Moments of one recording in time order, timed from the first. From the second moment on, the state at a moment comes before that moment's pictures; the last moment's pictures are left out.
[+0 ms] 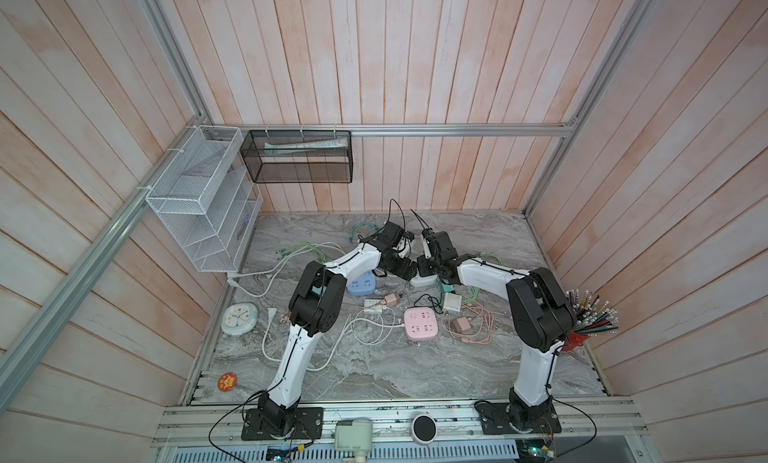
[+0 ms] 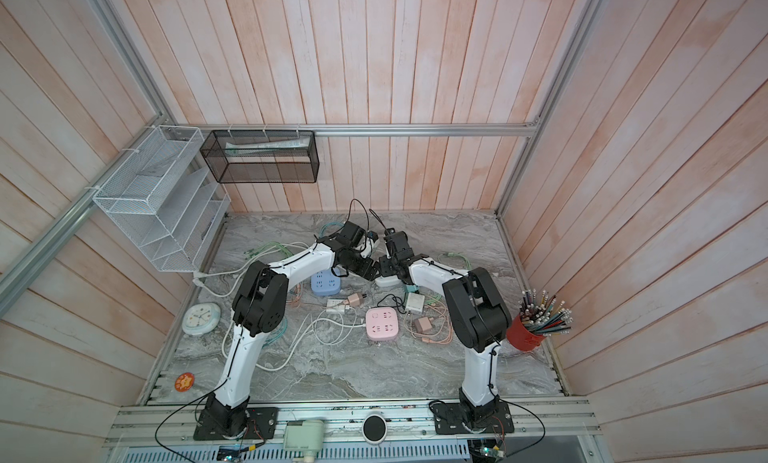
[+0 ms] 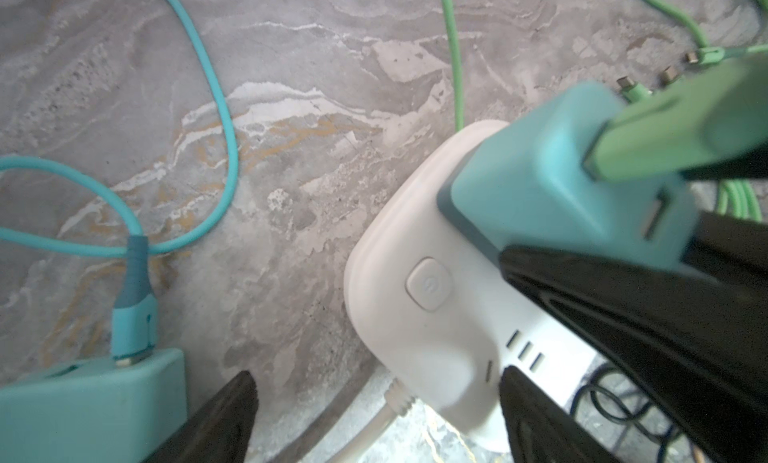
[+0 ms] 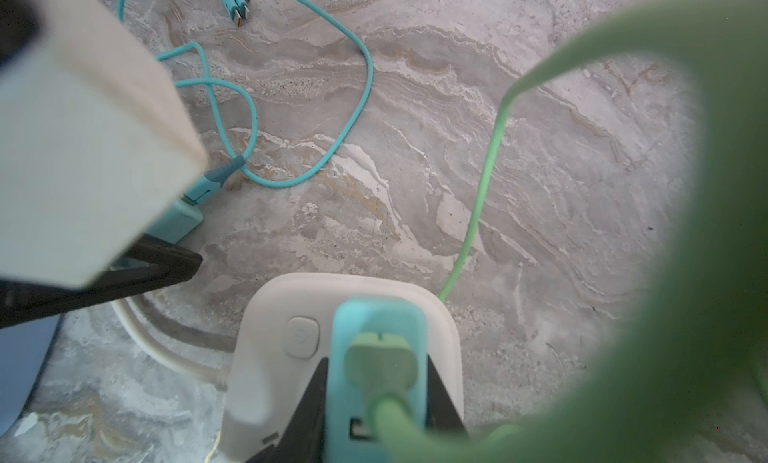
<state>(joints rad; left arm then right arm) -0.57 2.32 1.86 -0.58 0.26 0.02 0.50 1.93 1.24 -0.15 0.10 0.19</state>
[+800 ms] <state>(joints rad) -0.57 2.34 1.91 -0.63 0.27 0.01 0.52 1.91 1.21 -0.10 0.15 0.27</state>
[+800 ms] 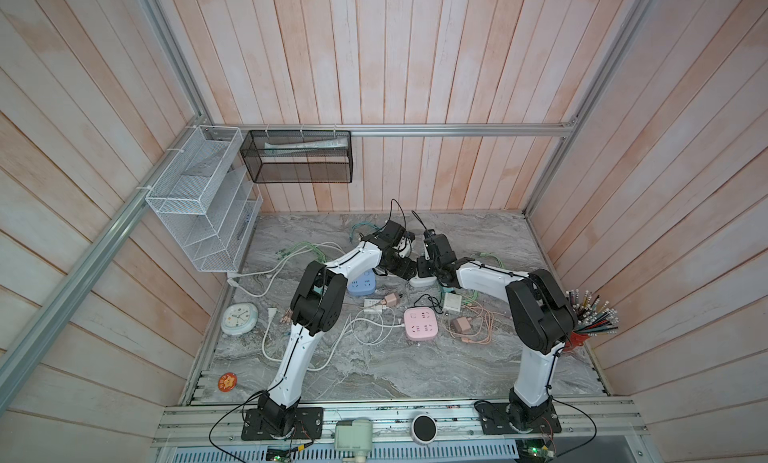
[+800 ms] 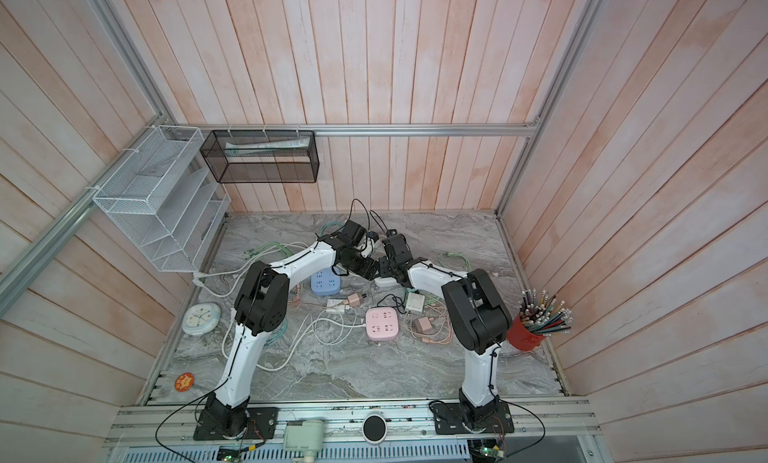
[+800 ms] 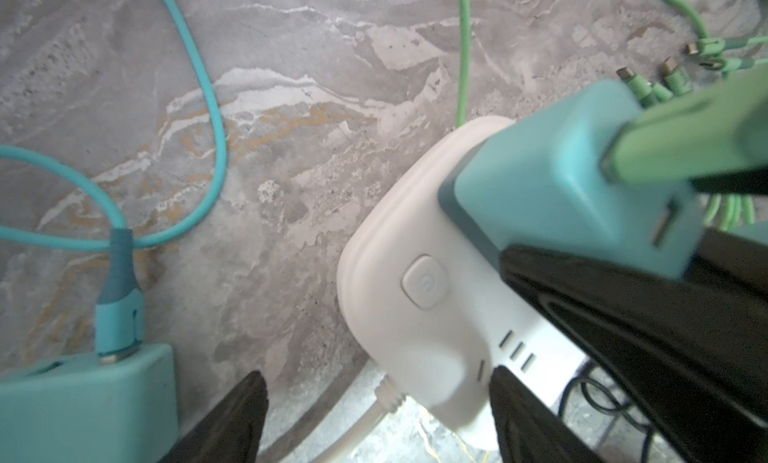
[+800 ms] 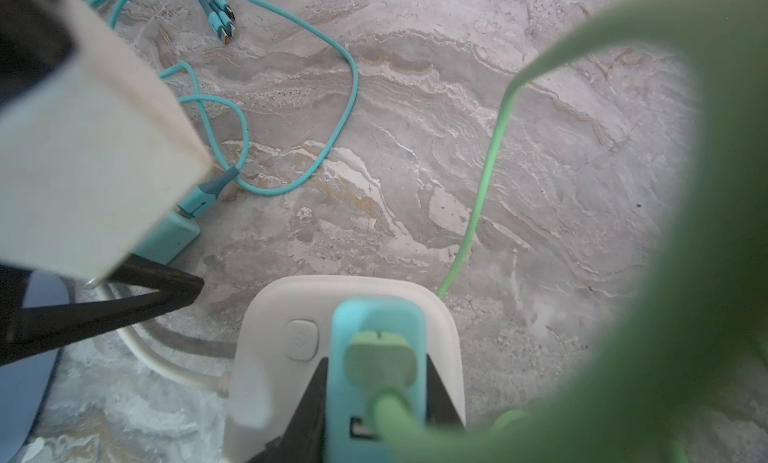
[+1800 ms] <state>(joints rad) -0.57 2.35 1.91 -0.64 0.27 0.01 0.49 1.89 1.18 -0.11 0.11 0.29</state>
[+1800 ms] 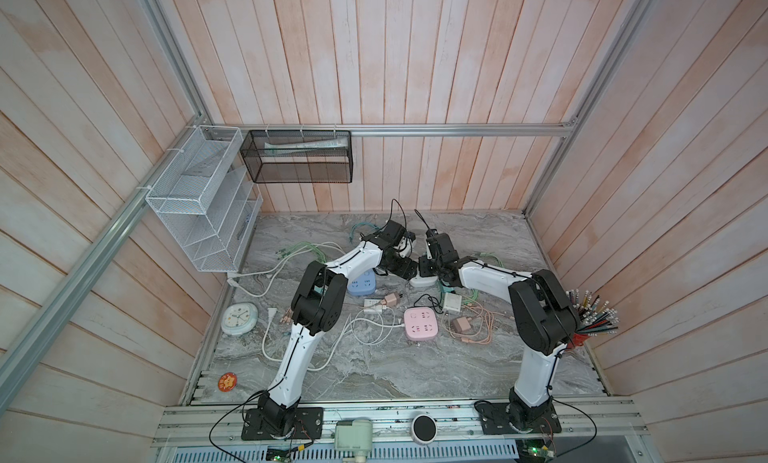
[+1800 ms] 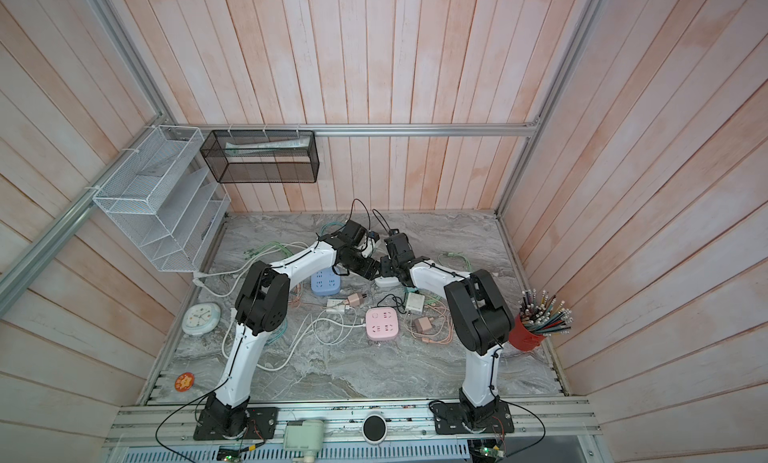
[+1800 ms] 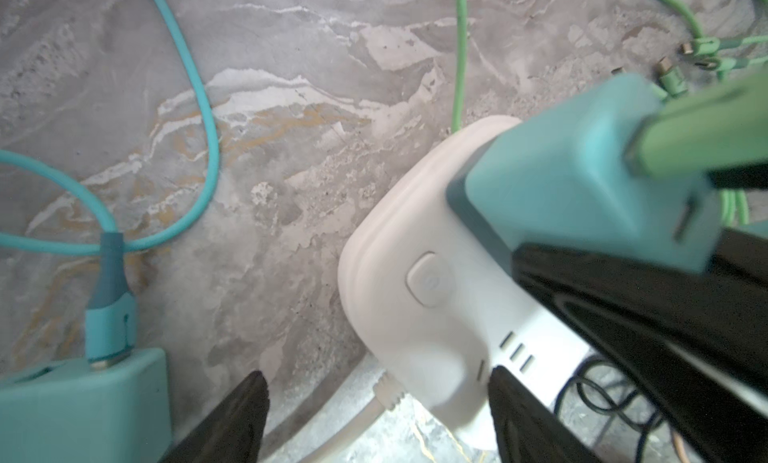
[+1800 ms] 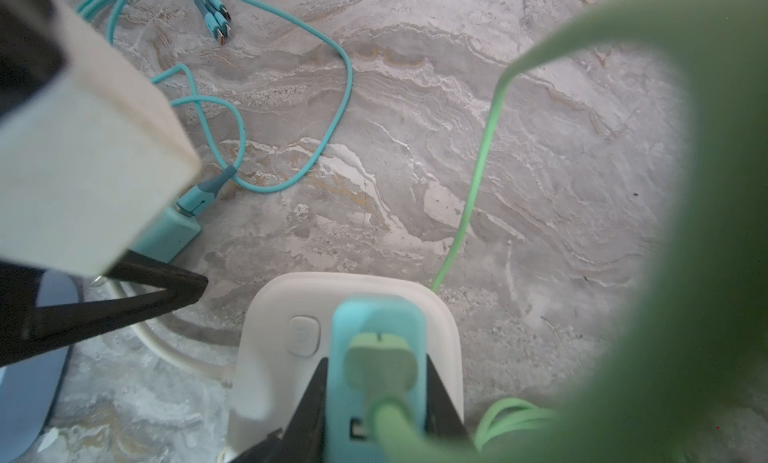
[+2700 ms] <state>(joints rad) -0.55 2.35 1.93 -0.67 0.28 0.01 0.58 1.98 1.32 -0.20 0.24 0.26</state>
